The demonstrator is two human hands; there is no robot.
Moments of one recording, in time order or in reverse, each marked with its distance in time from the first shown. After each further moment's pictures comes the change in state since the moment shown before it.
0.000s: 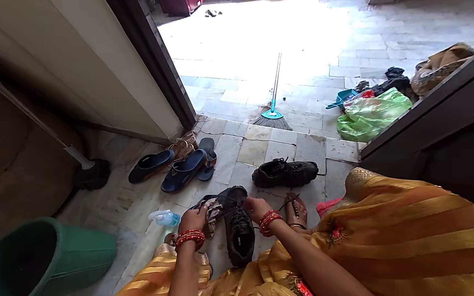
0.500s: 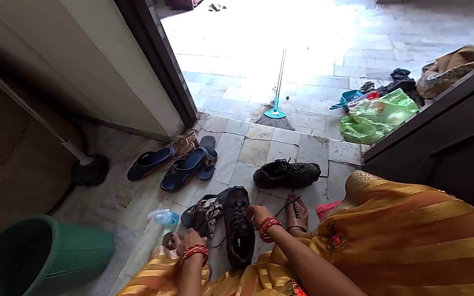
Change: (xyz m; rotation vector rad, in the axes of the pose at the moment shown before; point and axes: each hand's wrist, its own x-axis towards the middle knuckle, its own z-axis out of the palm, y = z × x) left_hand 0.003 -0.039 0.048 0.382 -0.032 -0.220; right_hand 0.015 0.019 0.019 -0.092 -0.093 0.142
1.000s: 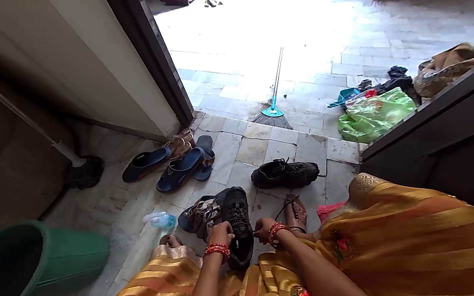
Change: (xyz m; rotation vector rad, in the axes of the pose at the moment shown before) left_hand -0.007 0.061 0.019 -0.040 -0.228 0.449; right_hand 0.013 0.047 0.015 0.130 -0.291 0.161
